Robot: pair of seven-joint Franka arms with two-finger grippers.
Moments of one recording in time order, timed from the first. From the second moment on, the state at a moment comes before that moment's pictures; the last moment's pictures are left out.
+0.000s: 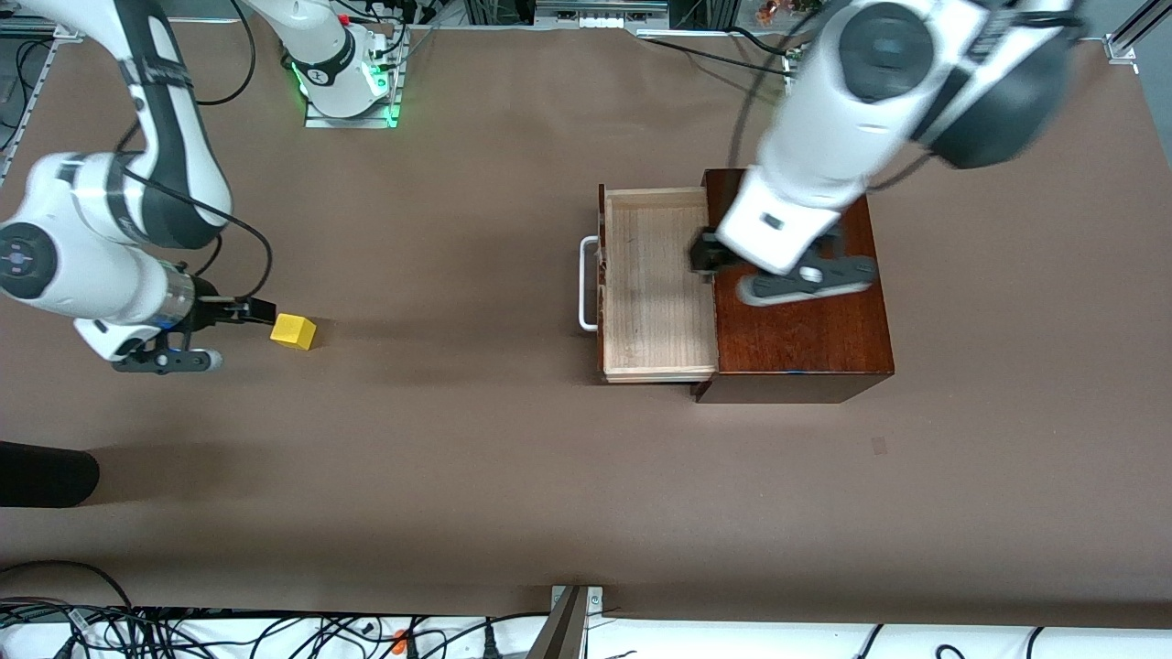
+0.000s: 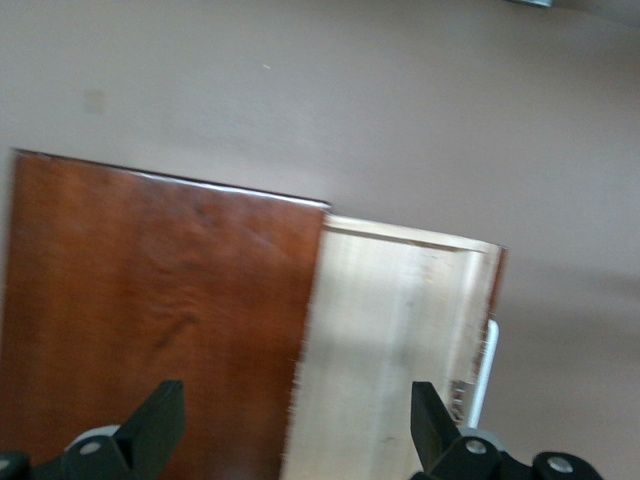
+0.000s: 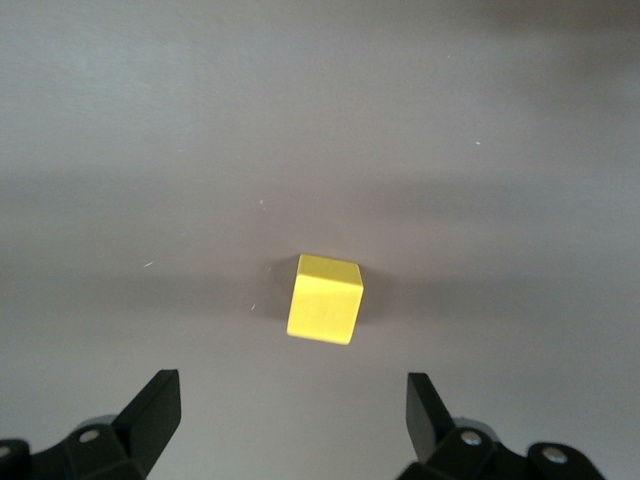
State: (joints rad) left arm -0.13 0.35 -0.40 -1.28 0.09 1.62 -0.71; right arm 0.07 0.31 -0.06 -1.87 0.01 2.04 -0.01
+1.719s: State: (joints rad) left arm -0.16 0.02 0.07 -1.55 0.01 1.51 0.05; right arm 0.06 0.41 -0.09 -2.21 0.01 2.62 0.00
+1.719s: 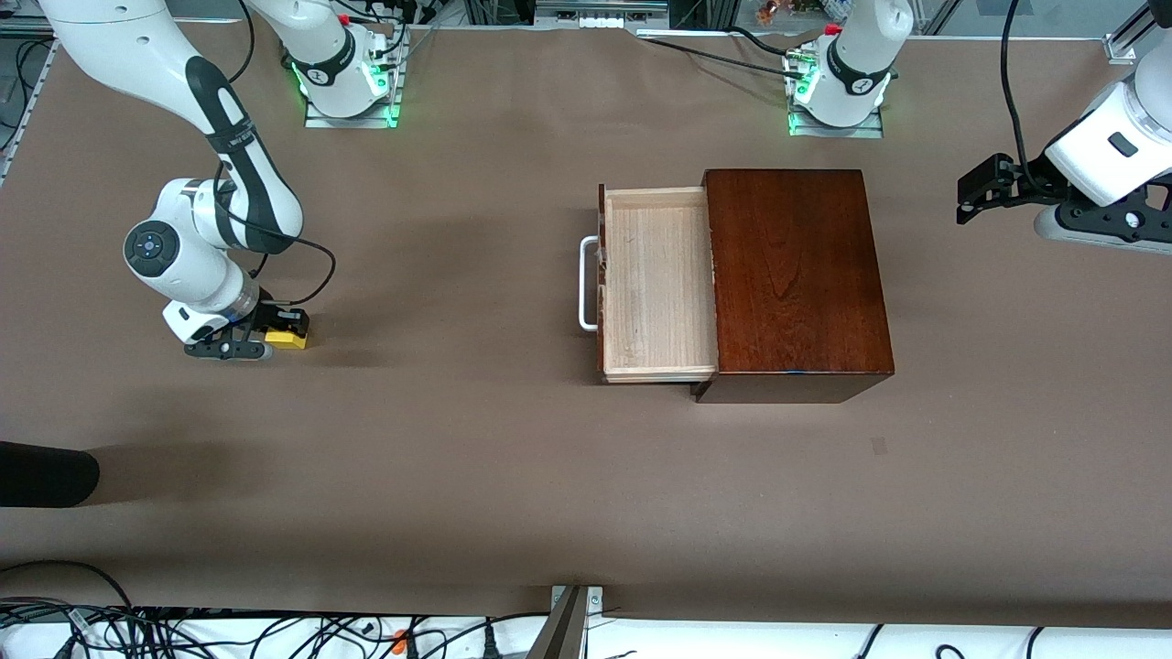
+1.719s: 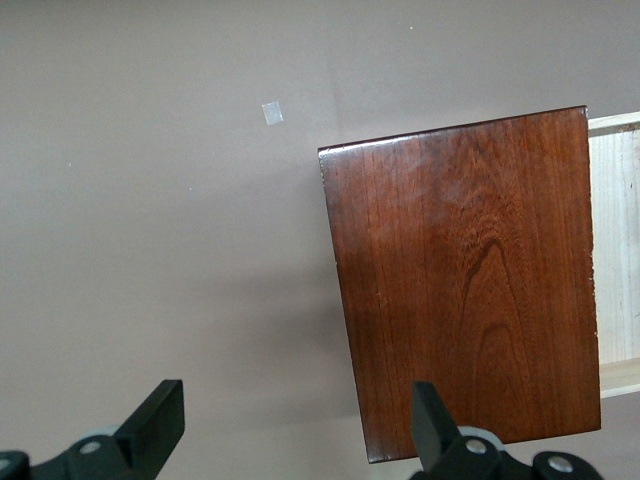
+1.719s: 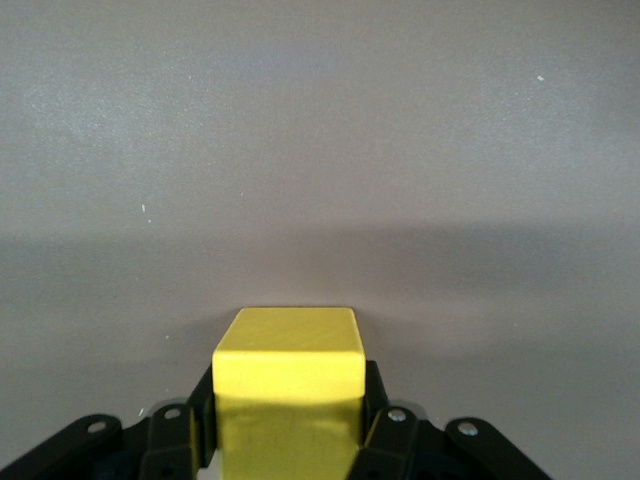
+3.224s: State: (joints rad) left arm -0.16 0.02 0.07 -1.55 -0.01 1.51 0.05; right arm 0.48 0.40 -0.06 -1.51 0.31 1.78 0.98
